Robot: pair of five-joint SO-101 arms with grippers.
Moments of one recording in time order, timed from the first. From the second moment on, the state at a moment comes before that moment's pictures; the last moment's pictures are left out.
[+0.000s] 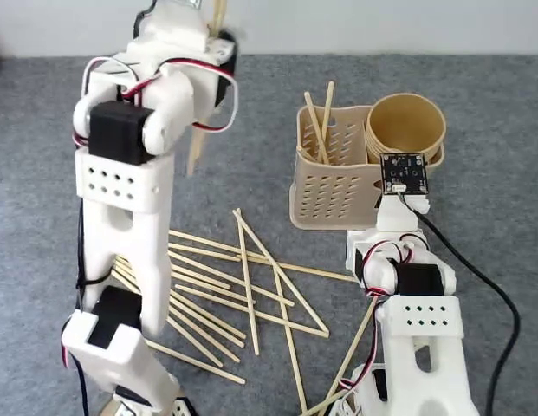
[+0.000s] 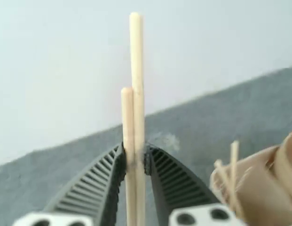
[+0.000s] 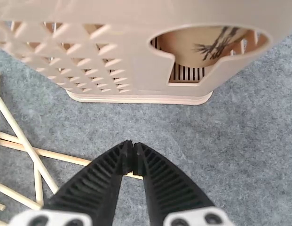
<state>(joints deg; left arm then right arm) 13.4 11.1 -53.8 79.5 4.6 -3.0 -48.7 56.6 55.1 -1.1</state>
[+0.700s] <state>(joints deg) 29.5 11.0 -47.5 53.3 10.1 -3.0 -48.7 56.8 55.1 -1.1</state>
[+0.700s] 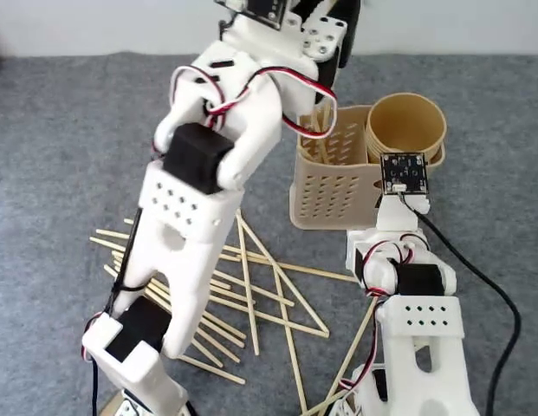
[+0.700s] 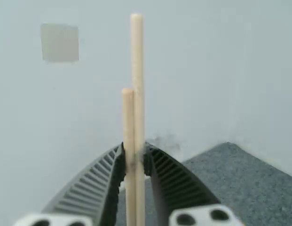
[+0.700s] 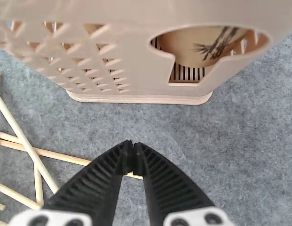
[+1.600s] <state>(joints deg) 12.0 -2.8 -30.4 68.7 20.2 -4.9 -48.7 58.0 54.8 -1.1</state>
